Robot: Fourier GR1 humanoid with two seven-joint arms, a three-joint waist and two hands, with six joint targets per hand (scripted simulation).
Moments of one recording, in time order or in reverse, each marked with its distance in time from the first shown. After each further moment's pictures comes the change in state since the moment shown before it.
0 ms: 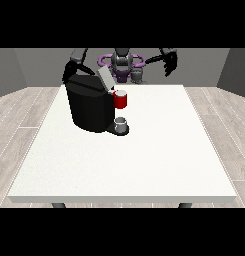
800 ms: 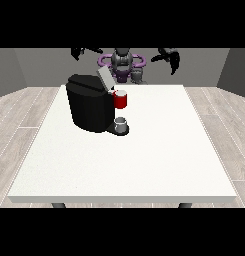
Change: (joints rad) left arm 0.212 -0.056 -0.053 -0.169 0.118 -0.039 0.086; right arm -0.153 -0.077 0.055 -0.165 -0.047 0.181 0.084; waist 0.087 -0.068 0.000
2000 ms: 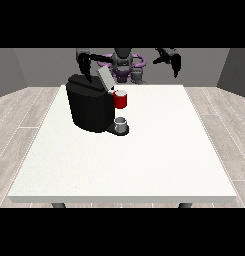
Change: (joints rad) left arm 0.148 0.030 -0.174 -0.460 0.185 0.064 0.133; right arm -0.336 -0.011 -0.085 0.213 -0.132 0.016 0.090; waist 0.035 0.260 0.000
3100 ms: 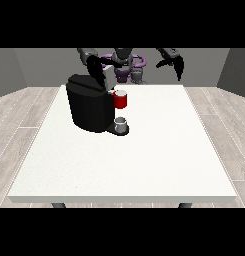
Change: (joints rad) left arm 0.061 0.051 -0.022 -0.118 0.013 0.035 0.030; right arm -0.186 -0.016 0.069 0.093 0.078 -0.003 0.001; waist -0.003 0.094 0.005
